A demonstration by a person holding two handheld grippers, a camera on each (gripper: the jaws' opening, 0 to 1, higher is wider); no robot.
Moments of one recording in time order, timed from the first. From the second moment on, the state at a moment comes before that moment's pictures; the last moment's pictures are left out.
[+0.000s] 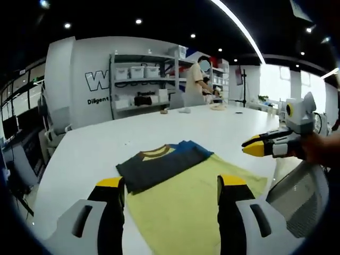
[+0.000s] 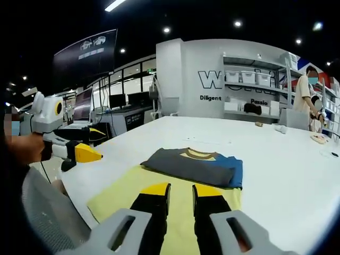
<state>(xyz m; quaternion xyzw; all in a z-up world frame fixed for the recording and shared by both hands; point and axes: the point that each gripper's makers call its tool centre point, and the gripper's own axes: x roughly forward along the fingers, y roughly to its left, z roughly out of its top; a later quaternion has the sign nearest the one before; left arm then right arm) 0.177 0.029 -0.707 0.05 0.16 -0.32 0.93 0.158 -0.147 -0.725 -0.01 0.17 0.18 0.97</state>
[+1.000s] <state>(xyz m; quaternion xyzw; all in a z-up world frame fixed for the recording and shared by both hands) 0.151 0.040 -0.726 0.03 0.20 -0.33 0.92 0.151 -0.191 -0.725 0.03 0.20 0.12 0.97</state>
